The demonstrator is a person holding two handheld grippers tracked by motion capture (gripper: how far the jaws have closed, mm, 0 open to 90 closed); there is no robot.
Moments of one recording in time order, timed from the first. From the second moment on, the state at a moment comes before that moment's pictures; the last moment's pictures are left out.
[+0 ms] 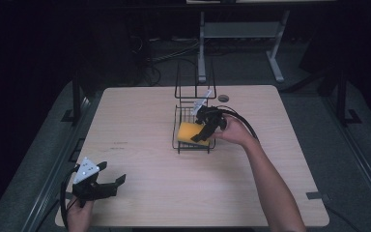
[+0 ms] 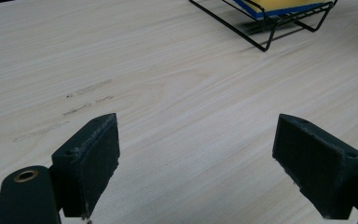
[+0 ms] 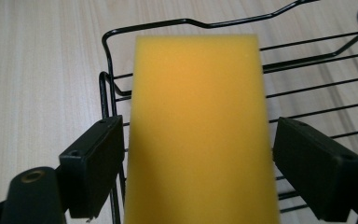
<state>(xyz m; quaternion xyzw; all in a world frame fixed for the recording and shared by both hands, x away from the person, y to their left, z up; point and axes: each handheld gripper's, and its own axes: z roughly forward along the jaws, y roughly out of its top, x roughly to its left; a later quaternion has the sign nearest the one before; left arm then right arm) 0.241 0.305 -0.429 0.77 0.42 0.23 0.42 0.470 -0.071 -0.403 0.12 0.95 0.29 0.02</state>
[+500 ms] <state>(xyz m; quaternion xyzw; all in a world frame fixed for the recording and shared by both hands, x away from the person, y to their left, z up) 0.241 0.303 -0.429 0.77 0.42 0.23 0.42 0.462 -0.088 -0.401 0.14 0.94 0.32 0.04</state>
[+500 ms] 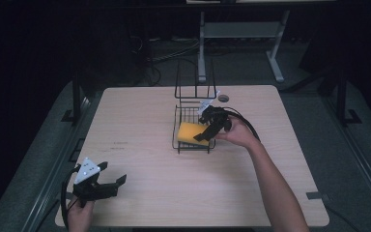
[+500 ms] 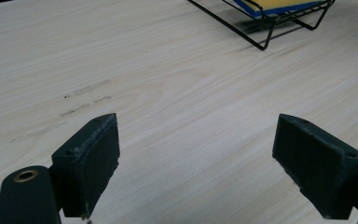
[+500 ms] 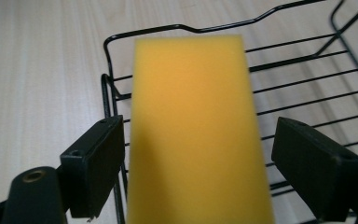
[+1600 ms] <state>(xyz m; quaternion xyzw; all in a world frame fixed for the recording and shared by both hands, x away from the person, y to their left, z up) 0.245 0.294 -0.429 0.78 0.41 0.23 0.41 0.440 -0.153 -0.399 0.18 0.92 0.33 0.05</state>
